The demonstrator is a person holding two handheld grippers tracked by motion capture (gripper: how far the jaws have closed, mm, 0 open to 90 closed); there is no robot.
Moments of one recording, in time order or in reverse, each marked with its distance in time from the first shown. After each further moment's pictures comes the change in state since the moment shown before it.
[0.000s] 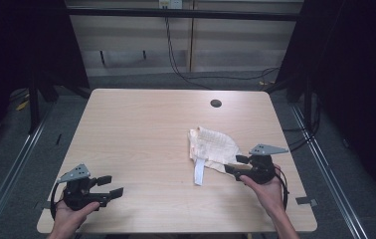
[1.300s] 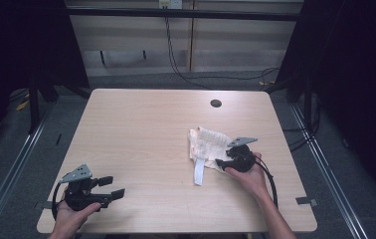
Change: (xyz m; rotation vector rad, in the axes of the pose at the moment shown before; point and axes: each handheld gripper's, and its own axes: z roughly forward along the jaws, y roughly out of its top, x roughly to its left) left arm -0.002 0.000 0.003 0.012 -0.008 0.006; right arm -0.027 -0.001 0.082 0.195 -0.122 -0.097
